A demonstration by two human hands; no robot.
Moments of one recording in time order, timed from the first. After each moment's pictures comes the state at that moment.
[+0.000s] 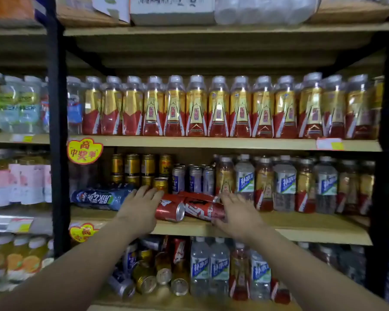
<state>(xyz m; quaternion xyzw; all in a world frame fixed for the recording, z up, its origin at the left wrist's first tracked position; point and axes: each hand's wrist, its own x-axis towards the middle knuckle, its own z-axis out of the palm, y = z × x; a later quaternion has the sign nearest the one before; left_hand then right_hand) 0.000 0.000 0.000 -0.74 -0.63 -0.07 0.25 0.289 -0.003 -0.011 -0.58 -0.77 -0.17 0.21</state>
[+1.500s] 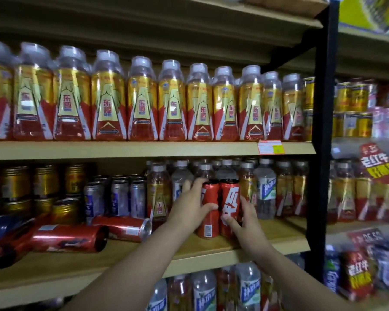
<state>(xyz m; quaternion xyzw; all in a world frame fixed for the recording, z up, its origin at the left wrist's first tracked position) 0.290 0.096 0.018 -0.82 -0.38 -0.43 -0.07 0.464 0.034 -0.042 -0.57 -0.60 0.09 0.56</state>
